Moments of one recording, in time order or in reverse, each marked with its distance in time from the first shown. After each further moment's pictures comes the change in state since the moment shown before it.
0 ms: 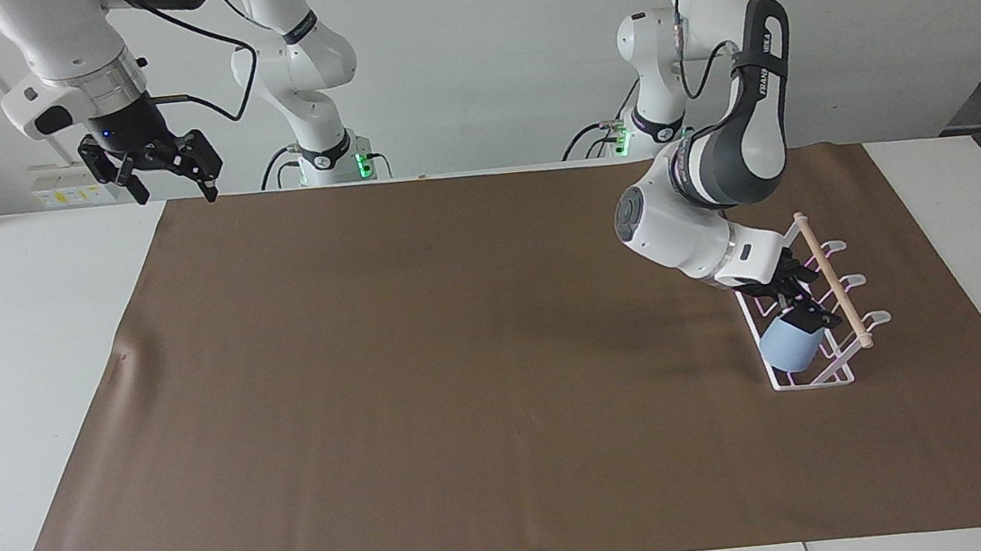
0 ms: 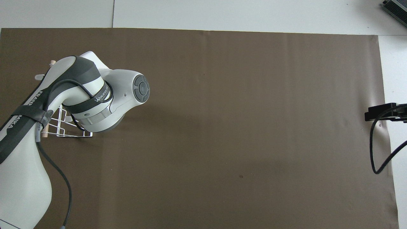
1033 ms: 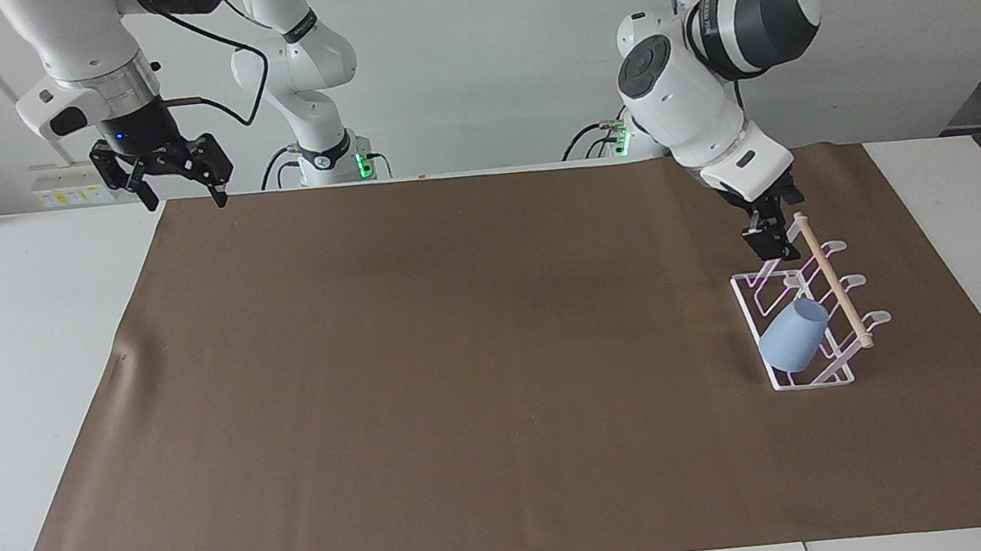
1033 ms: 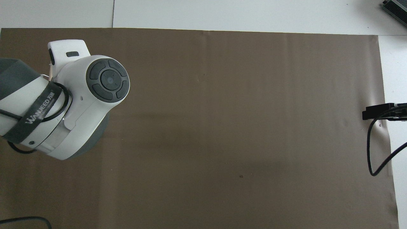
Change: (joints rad) left arm -0.002 -0.297 -0.016 0.037 -0.482 -0.024 0.779; right arm 0.011 -0.023 0.002 -0.056 0.004 0.076 0.001
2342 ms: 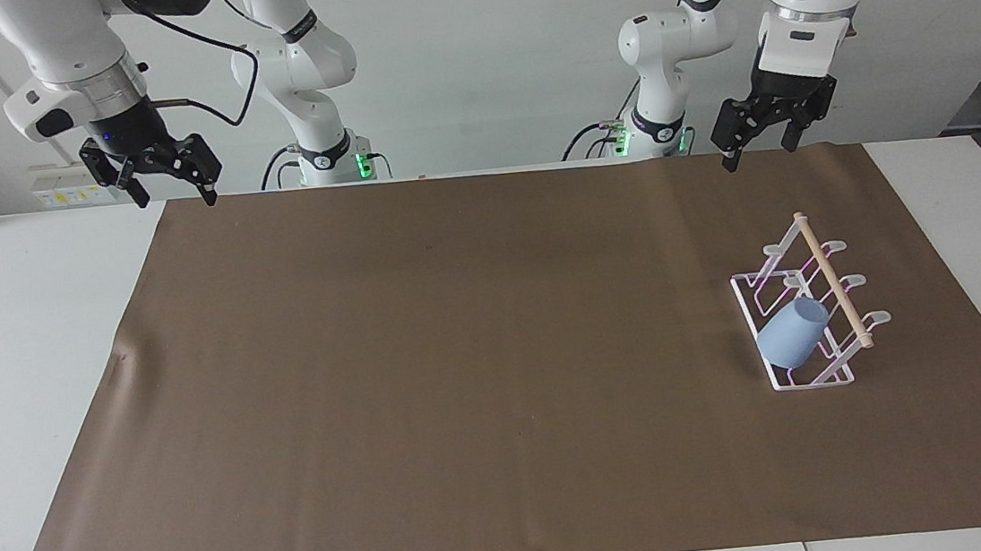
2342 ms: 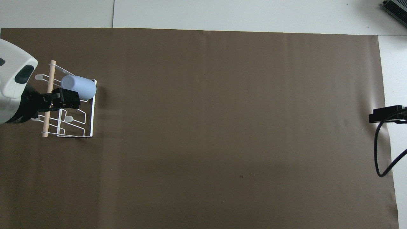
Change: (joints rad) left arm 0.153 -0.195 0.069 0.031 -0.722 -0.010 1.167; right arm -0.020 -0.002 -0.011 -0.002 -0.004 -0.021 0.001
